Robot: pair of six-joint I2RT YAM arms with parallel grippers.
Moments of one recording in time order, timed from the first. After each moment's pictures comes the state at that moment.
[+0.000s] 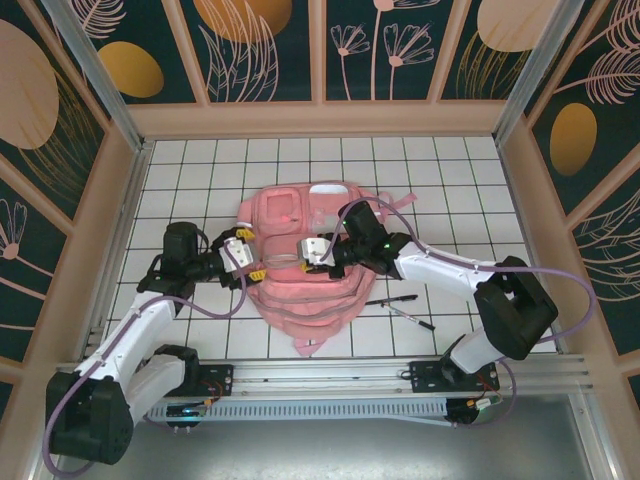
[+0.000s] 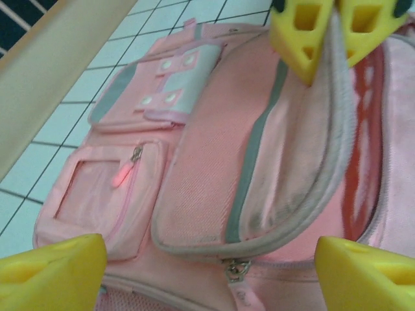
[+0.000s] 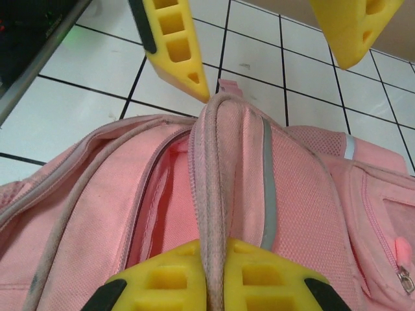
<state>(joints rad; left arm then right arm) -0.19 0.96 0.51 -0.18 0.75 0.88 0.78 1.51 0.90 -0.05 -0.65 -0.81</state>
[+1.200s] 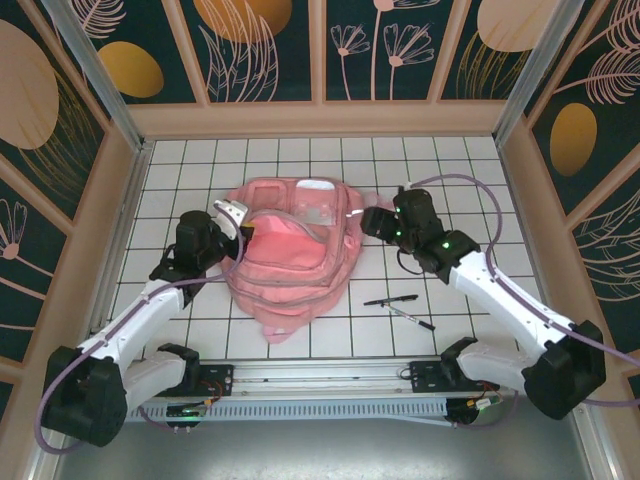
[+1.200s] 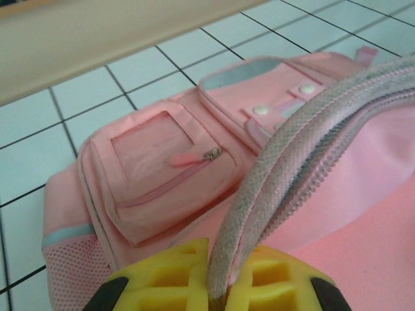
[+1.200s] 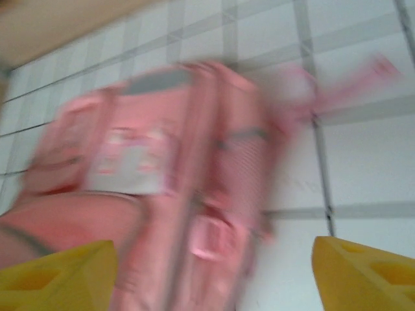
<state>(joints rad) -0.30 1.05 0.56 0.05 0.20 0.15 0.56 1.15 0.91 -0.51 0.11 0.76</state>
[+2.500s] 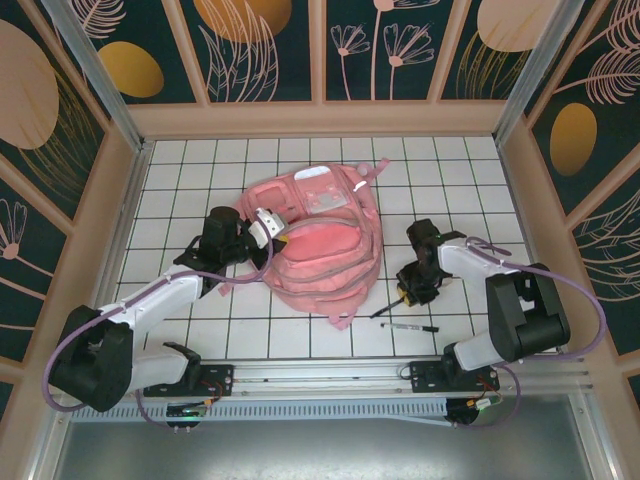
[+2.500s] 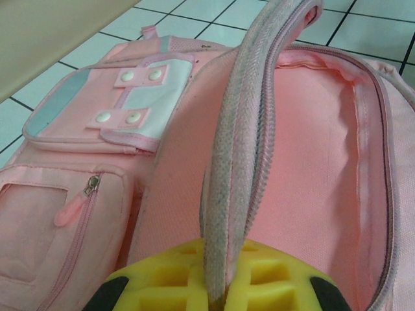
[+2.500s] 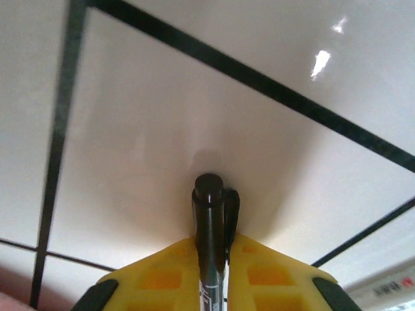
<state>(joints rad) -0.45 1.25 0.62 0.10 0.43 0.36 0.31 1.46 0.72 -0.81 -0.23 1.34</state>
